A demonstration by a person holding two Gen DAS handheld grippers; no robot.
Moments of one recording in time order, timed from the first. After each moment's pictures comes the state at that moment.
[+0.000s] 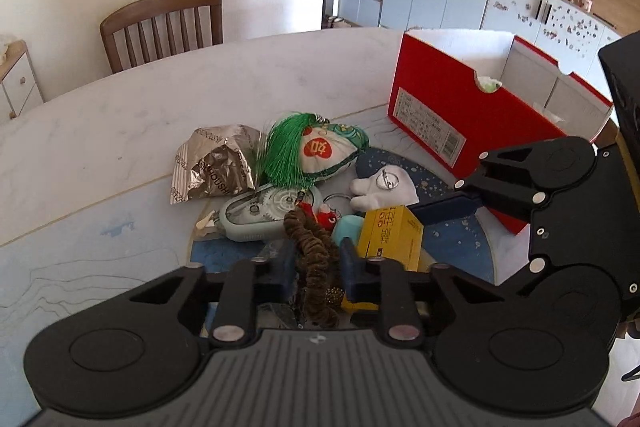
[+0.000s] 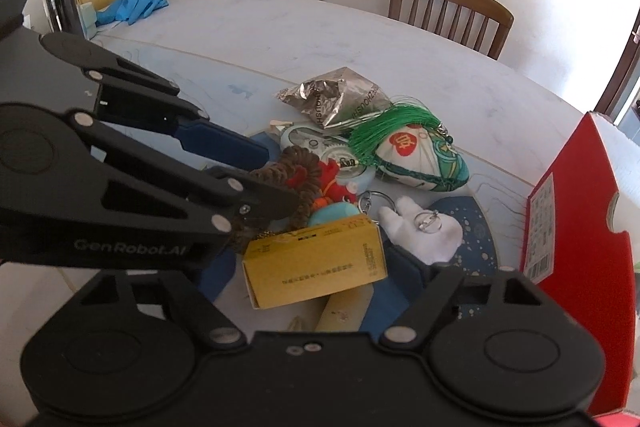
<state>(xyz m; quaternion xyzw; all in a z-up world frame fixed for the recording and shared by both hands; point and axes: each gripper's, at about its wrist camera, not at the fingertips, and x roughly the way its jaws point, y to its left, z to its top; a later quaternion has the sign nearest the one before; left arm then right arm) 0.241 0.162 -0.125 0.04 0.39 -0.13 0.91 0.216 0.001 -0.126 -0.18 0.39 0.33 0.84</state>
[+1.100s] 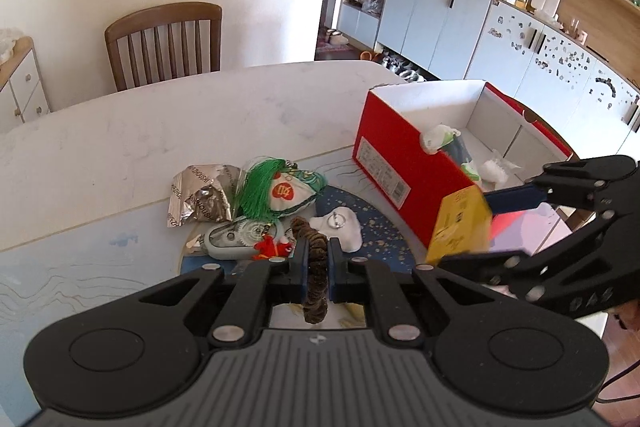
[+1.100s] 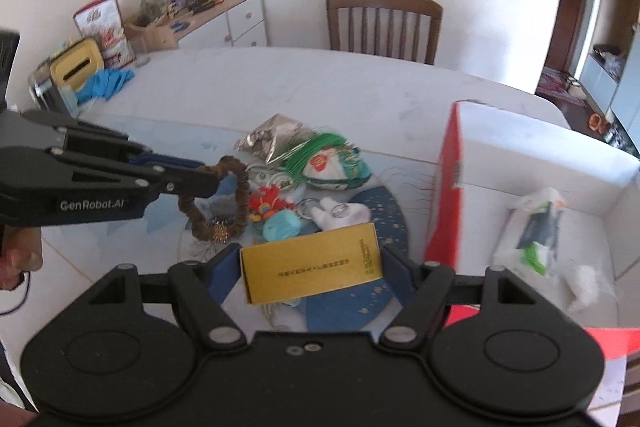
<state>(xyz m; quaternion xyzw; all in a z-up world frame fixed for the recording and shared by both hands) 0.215 0.145 -0.051 0.00 0.39 -0.14 0.91 0.197 -0.085 -0.042 -0.07 0.40 0.28 0.87</state>
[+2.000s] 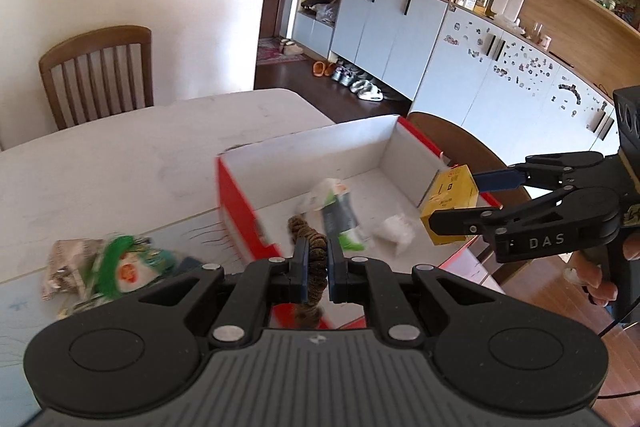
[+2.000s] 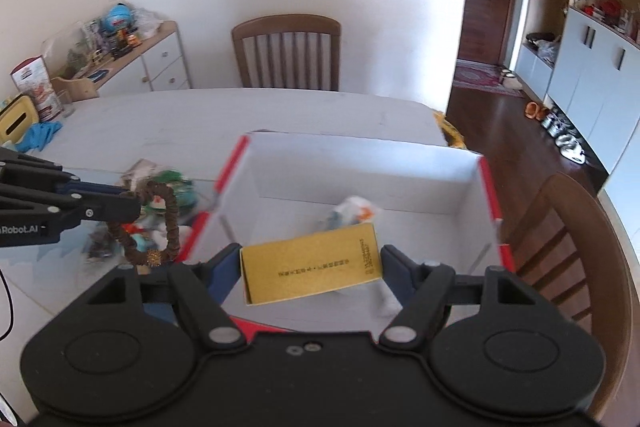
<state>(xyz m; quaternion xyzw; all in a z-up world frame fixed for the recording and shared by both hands) 0.266 -0.007 -0.016 -0.01 0.38 -0.19 0.91 0.252 -0.252 -0.011 -0.05 0.39 0.20 0.90</state>
